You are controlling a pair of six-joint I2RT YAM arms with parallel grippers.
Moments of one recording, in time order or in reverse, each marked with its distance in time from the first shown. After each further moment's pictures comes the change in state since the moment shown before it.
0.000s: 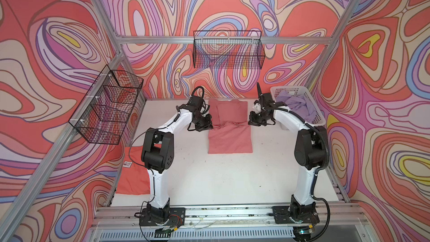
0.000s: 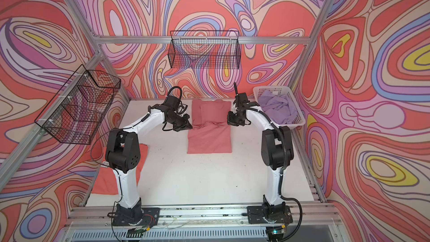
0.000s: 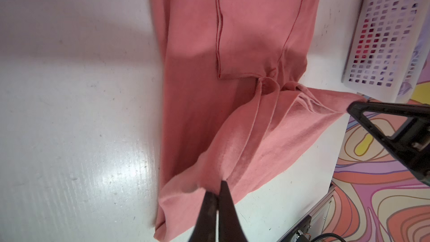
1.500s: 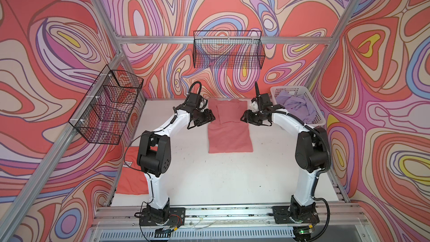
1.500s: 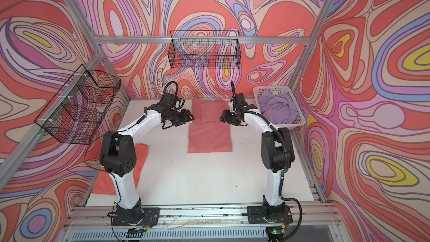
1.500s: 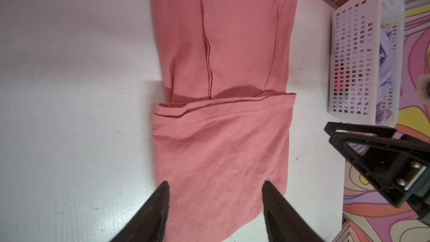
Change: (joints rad) left arm -0.008 -0.080 -0.087 0.180 -0.089 -0.018; right arm 0.067 -0.054 -0.116 0.200 -0.016 0.072
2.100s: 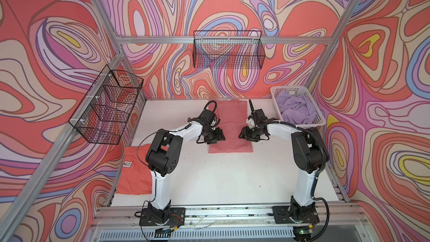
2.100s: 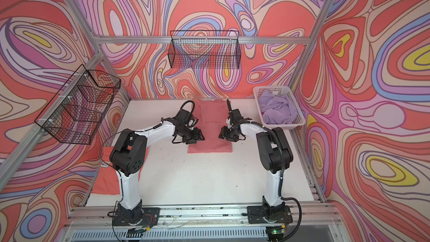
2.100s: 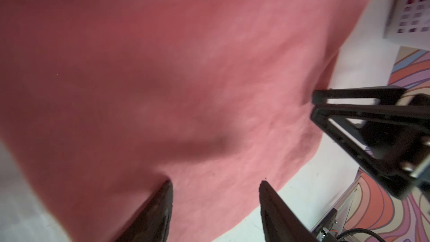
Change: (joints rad) left arm -0.141 0.053 -0.214 0.046 0.058 -0.037; right arm 0.048 -0.031 -0.287 0.089 -0.007 0.029
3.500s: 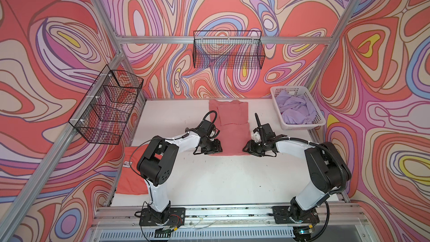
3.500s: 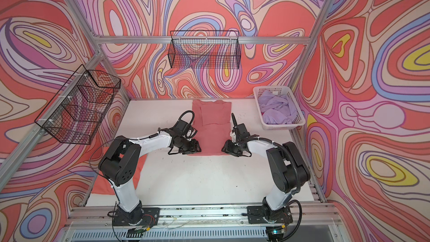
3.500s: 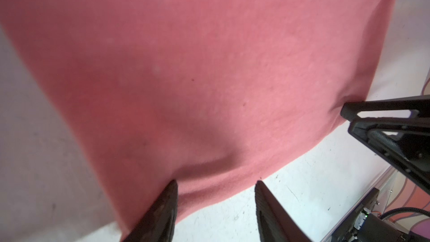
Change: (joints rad) left arm -0.059 -0.171 -0.274 0.080 -0.051 0.070; right arm 0.006 -0.302 -0.451 0.179 -0.063 0.121
